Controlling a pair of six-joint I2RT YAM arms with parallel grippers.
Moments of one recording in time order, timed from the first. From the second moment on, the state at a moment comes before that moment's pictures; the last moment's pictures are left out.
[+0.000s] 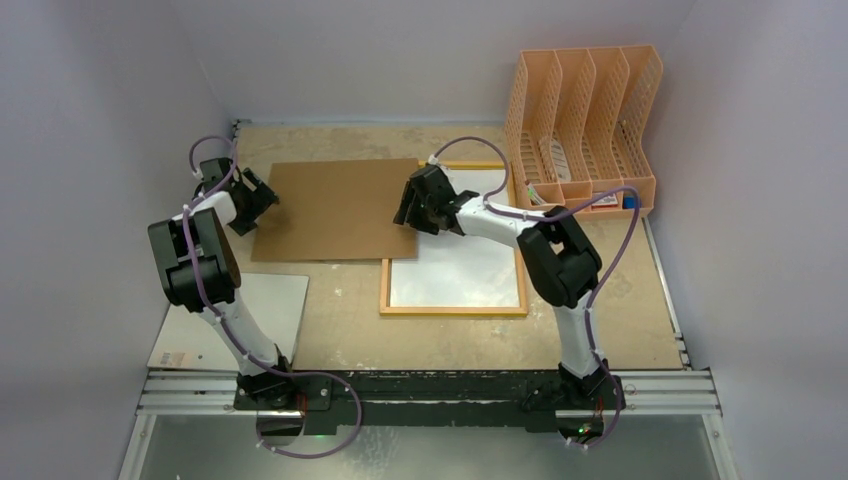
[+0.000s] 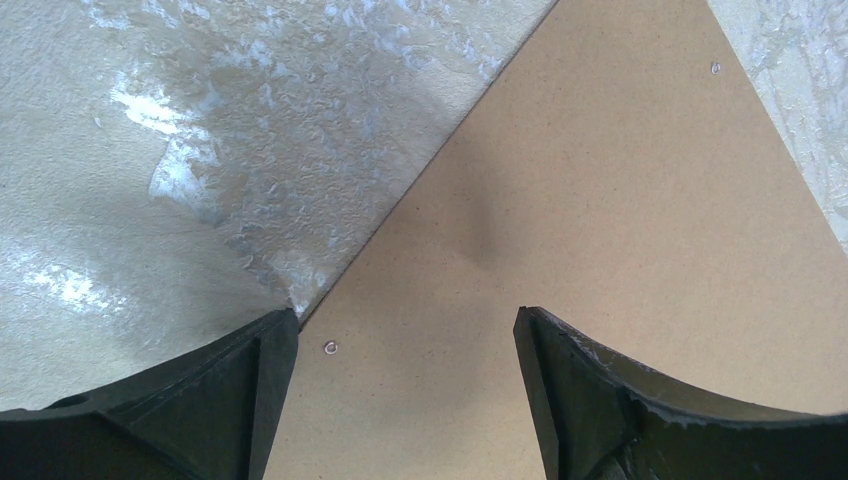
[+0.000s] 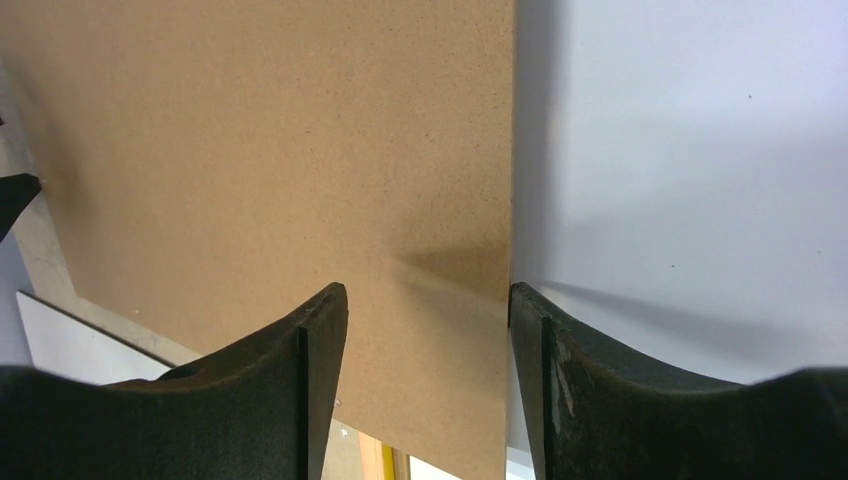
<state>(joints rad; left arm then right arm) 0.34 1.89 1.19 -0.21 0.13 -0.55 0.71 2.07 1.47 -0.21 0.06 0.88</state>
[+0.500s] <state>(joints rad) 0.34 1.90 1.20 -0.20 0.13 -0.55 0.66 1.98 1.28 0.05 -0.18 0.88</state>
